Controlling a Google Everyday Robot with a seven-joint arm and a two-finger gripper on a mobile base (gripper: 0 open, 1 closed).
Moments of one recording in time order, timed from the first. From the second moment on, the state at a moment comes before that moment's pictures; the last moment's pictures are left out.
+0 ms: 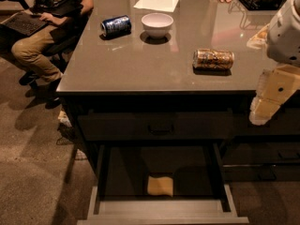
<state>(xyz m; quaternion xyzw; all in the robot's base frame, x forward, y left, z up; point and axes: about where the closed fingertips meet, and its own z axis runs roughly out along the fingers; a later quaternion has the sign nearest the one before) 0.438 -0.216 0.978 -0.60 0.78 -0.04 0.16</state>
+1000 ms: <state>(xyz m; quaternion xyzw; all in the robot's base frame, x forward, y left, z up) 0.430 -0.225 0.931 -0.58 0.79 0.01 0.20</state>
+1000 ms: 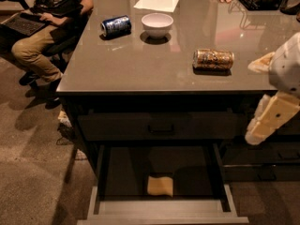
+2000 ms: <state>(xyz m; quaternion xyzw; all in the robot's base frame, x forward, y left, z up) 0.432 -0.223 0.865 -0.56 0.80 0.06 0.22</state>
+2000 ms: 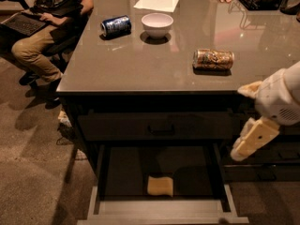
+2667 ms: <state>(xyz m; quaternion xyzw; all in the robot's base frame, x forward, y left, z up) 0.445 -0.221 0.761 -0.53 0.81 0.11 0.22</state>
